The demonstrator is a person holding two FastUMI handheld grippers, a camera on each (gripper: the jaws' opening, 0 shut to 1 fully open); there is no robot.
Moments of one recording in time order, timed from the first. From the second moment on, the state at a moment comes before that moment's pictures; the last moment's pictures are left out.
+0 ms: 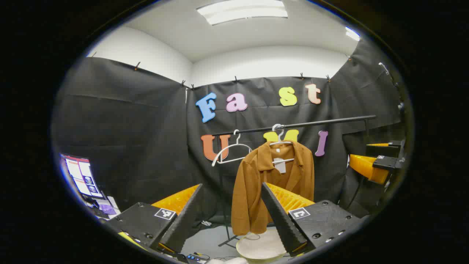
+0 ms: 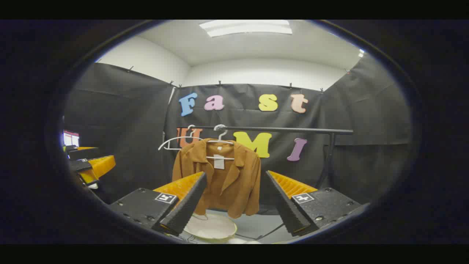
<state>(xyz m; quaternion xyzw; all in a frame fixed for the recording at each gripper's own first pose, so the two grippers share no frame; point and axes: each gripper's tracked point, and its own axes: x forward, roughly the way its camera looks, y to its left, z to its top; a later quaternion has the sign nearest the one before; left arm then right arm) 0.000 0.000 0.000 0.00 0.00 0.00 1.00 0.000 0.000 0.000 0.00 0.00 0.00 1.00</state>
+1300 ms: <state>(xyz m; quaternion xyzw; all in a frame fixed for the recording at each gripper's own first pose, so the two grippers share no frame) 0.139 -0.107 -0.033 -0.03 -0.02 -0.08 1.00 0.157 -0.038 -0.059 0.01 0.03 0.02 1.00</state>
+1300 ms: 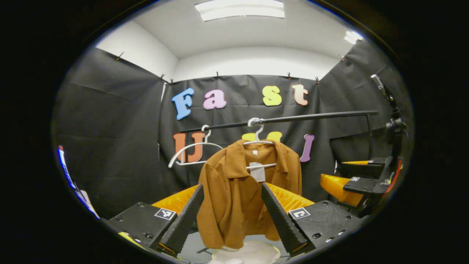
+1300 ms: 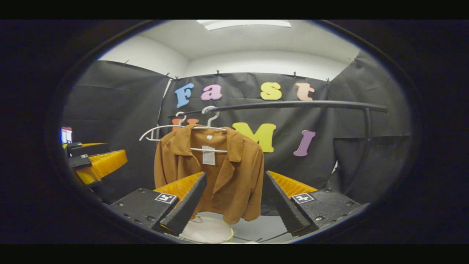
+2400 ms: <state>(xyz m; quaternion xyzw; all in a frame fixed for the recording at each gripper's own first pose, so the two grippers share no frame) 0.321 -0.168 -0.097 -0.07 0.03 -0.05 1.00 0.367 -0.015 -0.125 0.03 0.10 0.14 0.98</state>
